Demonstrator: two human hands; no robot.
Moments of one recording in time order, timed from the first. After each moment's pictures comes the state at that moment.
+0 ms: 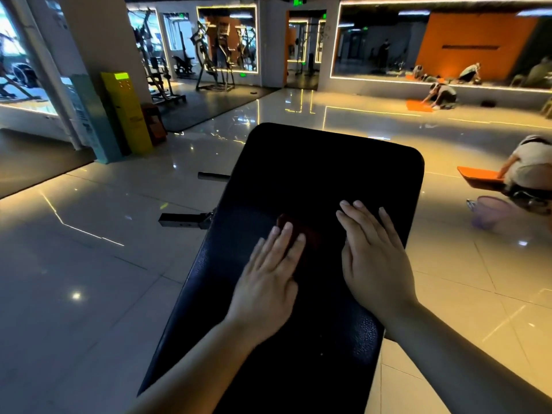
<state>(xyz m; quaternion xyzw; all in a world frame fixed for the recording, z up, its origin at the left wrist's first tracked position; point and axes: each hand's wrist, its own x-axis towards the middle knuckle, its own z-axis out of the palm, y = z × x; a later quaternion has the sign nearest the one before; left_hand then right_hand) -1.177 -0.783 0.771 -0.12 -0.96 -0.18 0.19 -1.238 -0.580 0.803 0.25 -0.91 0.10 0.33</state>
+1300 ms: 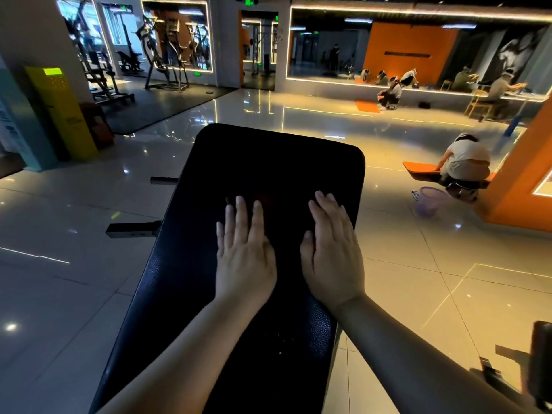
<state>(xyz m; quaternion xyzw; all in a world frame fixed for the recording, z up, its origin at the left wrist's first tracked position) -1.213 -0.739 0.798 -0.03 -0.95 -0.25 0.21 -1.236 -0.581 0.800 0.17 -0.89 0.23 0.35</state>
